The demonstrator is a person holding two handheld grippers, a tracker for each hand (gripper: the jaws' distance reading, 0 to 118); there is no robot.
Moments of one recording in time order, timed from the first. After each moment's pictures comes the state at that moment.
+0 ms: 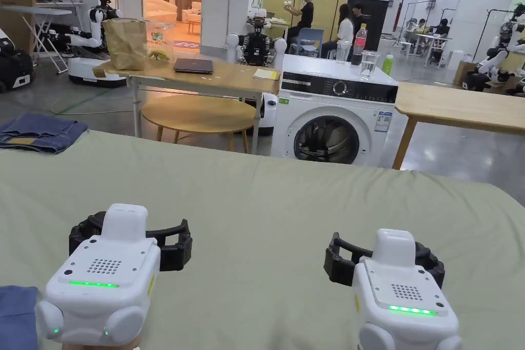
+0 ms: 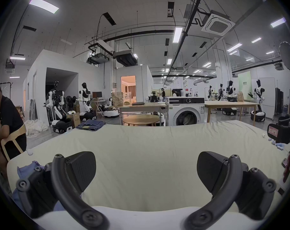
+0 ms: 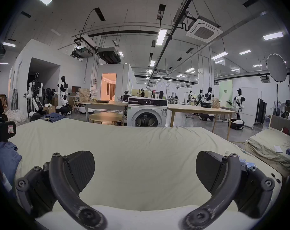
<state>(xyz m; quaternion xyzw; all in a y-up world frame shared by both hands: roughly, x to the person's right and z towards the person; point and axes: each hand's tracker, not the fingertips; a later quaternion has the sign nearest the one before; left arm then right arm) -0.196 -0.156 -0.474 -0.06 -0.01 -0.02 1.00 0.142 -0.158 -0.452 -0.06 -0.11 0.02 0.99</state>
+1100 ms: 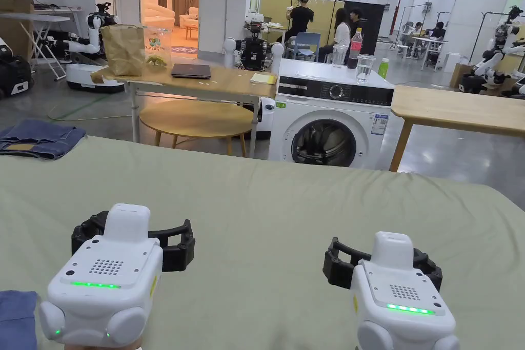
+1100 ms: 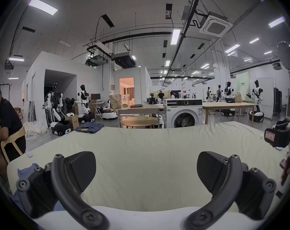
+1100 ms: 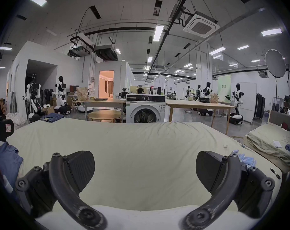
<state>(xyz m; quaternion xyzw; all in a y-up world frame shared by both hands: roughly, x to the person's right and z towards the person) -0.190 -0.146 -0.466 -0.05 -0.02 -0.02 1.00 0.145 -0.157 -0.447 -0.08 -0.12 0.00 0.99</state>
